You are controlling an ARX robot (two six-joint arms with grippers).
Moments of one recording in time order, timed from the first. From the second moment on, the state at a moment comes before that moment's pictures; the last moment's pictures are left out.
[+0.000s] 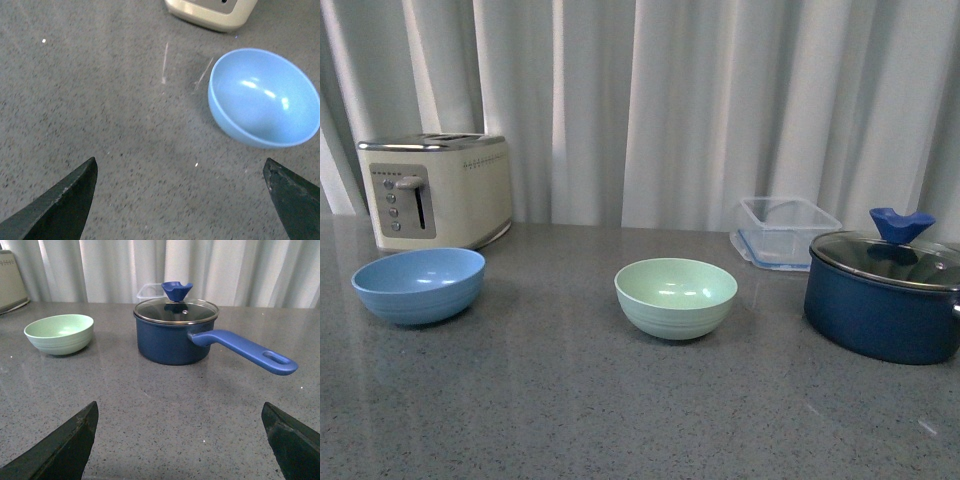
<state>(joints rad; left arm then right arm) 0.25 1.46 1.01 -0.02 0.00 -0.11 0.00 0.00 0.01 0.00 0.00 0.00</state>
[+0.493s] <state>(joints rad) 0.19 1.77 1.34 -0.16 -0.10 -0.21 0.00 0.00 0.01 0.00 0.00 0.00</state>
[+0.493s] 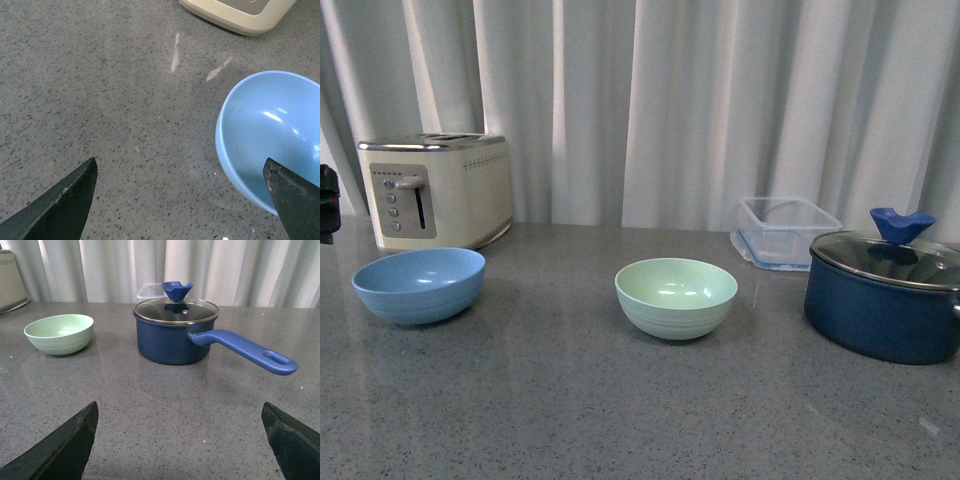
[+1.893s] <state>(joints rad) 0.07 2.10 1.62 -0.14 -0.18 -0.18 0.00 0.00 0.01 0.00 0.00 0.00</state>
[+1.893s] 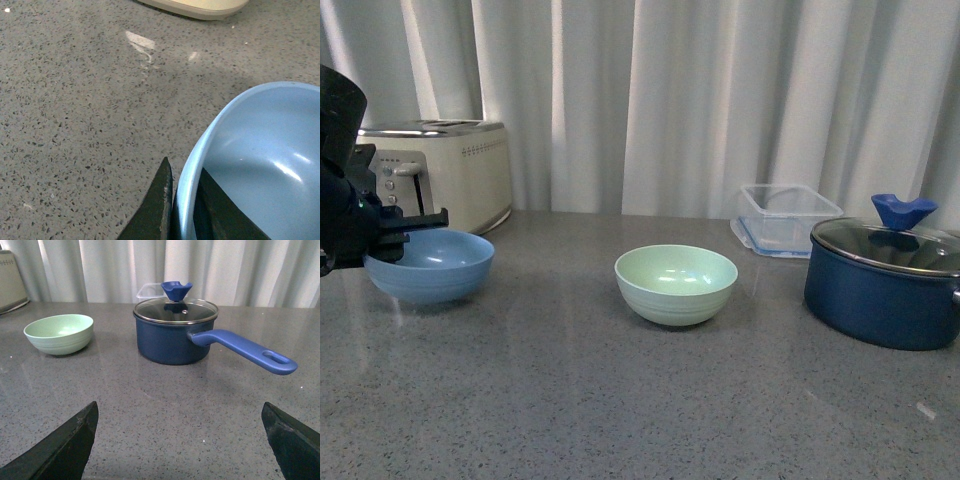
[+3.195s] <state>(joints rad) -0.15 2.21 1.75 -0.14 -0.20 -0.21 0.00 0.00 0.01 0.00 0.00 0.00</state>
